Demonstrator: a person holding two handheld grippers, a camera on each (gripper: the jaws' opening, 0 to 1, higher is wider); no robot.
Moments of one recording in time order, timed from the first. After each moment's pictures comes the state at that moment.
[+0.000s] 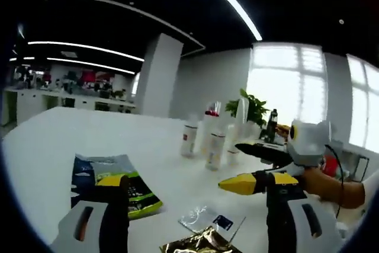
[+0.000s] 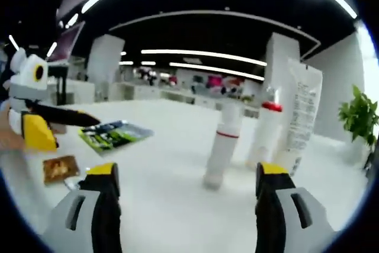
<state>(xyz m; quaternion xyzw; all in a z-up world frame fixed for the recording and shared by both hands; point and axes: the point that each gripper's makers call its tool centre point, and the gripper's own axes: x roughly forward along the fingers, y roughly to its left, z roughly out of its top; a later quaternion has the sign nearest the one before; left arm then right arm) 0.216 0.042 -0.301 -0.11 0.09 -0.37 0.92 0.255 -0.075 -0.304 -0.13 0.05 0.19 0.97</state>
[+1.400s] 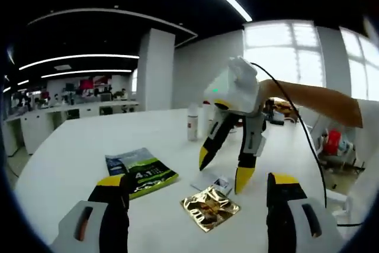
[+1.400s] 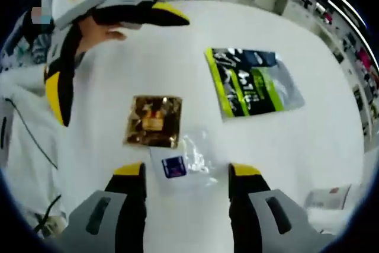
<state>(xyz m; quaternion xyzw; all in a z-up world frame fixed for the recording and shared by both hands) 0.178 0.100 -0.296 -0.01 0.12 -0.37 0.92 0.190 0.023 -0.370 -0.37 0.41 0.57 0.61</state>
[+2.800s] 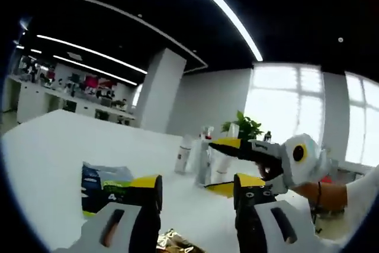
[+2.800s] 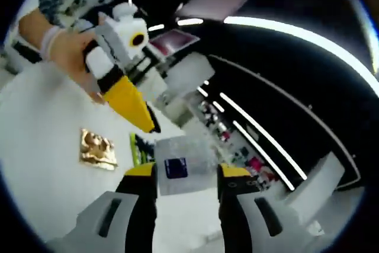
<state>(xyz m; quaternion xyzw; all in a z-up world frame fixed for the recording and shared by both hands) 0.204 0.060 -0.265 -0.17 0.05 -0.37 0.91 0.221 0.021 -0.240 -0.43 -0.21 0.35 0.80</state>
